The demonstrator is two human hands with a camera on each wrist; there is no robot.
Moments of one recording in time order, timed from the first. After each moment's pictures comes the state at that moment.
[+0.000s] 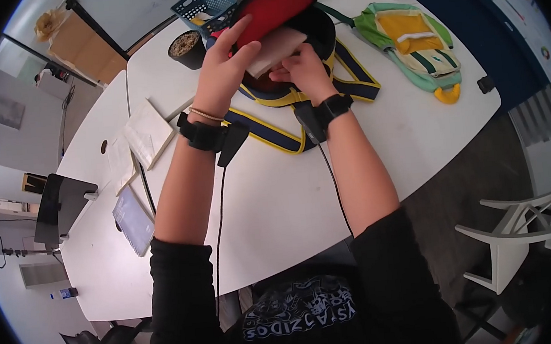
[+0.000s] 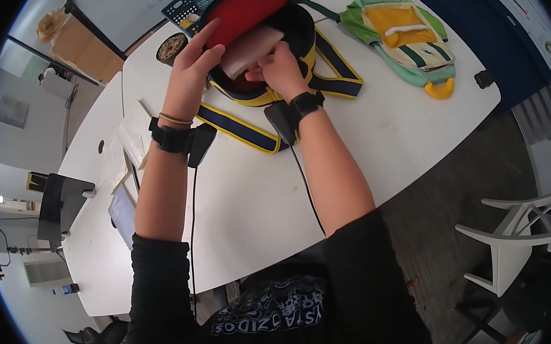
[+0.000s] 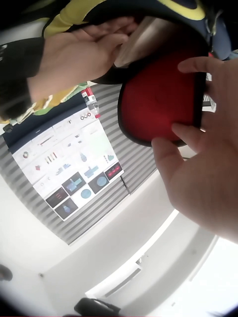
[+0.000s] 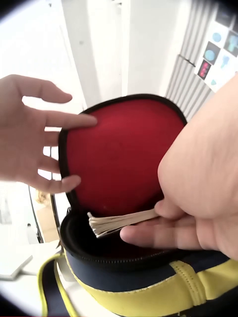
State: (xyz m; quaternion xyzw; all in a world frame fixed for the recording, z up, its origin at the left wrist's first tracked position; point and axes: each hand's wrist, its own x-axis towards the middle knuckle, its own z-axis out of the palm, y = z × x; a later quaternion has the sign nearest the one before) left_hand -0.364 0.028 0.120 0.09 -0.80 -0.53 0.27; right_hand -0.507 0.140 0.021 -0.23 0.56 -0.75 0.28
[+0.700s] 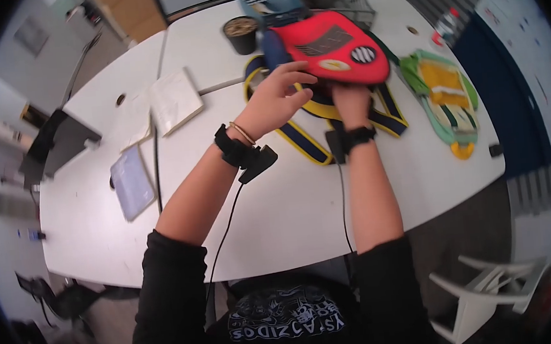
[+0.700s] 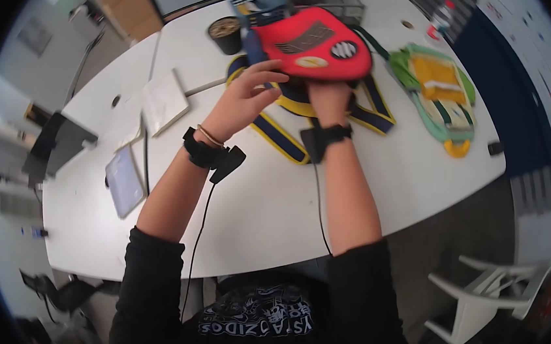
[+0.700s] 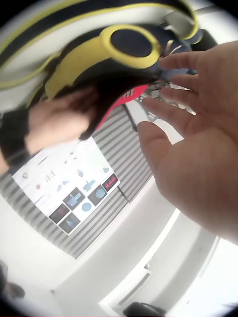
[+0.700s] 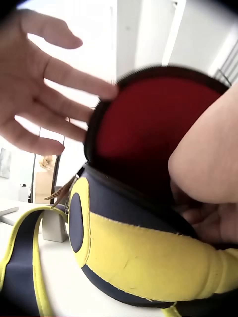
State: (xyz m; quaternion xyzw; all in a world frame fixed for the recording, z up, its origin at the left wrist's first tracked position) left_hand -0.307 0.029 0.083 0.09 -0.84 -0.49 0.22; right_hand -0.517 0.130 -0.022 -0.40 0.79 -0.42 -0.22
